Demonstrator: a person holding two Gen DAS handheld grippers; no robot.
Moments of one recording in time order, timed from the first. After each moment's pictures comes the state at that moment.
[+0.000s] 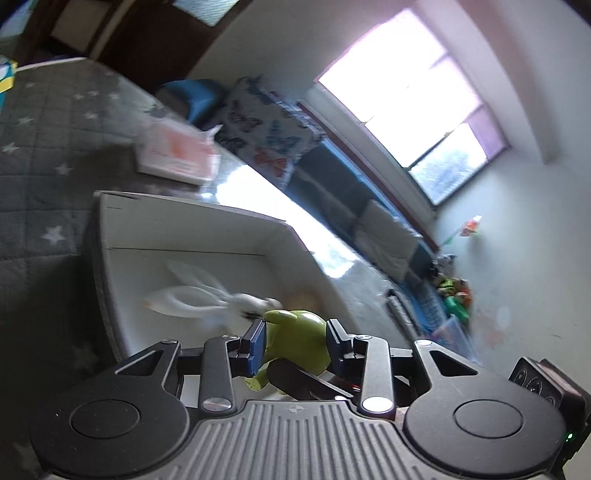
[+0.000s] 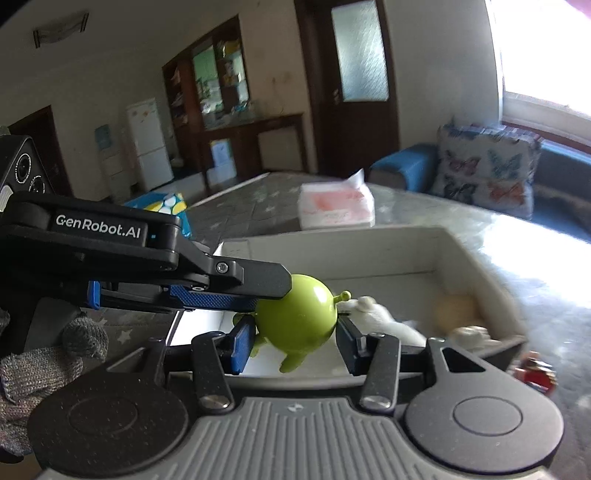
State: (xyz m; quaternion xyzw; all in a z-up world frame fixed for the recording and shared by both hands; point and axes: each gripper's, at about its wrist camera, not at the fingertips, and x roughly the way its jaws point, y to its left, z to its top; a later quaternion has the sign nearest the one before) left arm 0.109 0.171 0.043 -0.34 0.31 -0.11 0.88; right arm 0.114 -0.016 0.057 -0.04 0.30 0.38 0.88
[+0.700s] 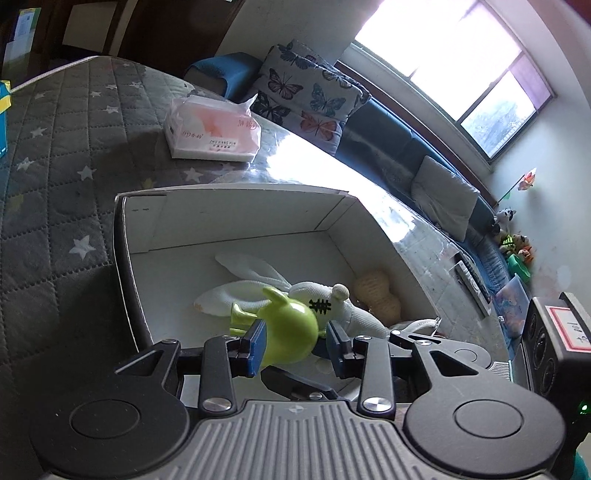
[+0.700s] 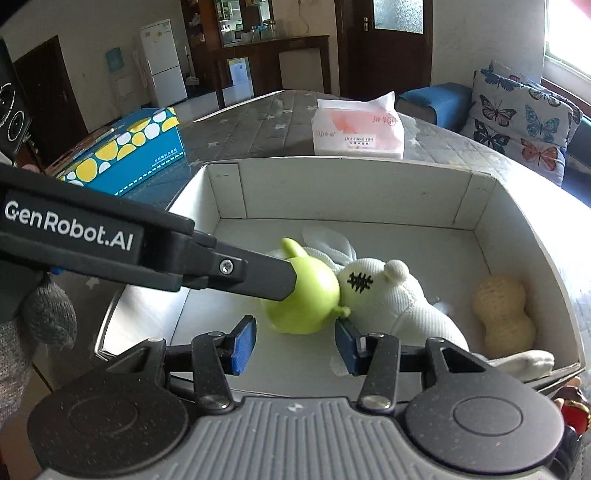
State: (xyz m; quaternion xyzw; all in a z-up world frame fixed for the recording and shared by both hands) left arm 0.142 0.163 0.030 -0.26 0.39 -0.05 0.88; right arm 0.162 0.033 0.018 -0.12 0.40 0.39 0.82
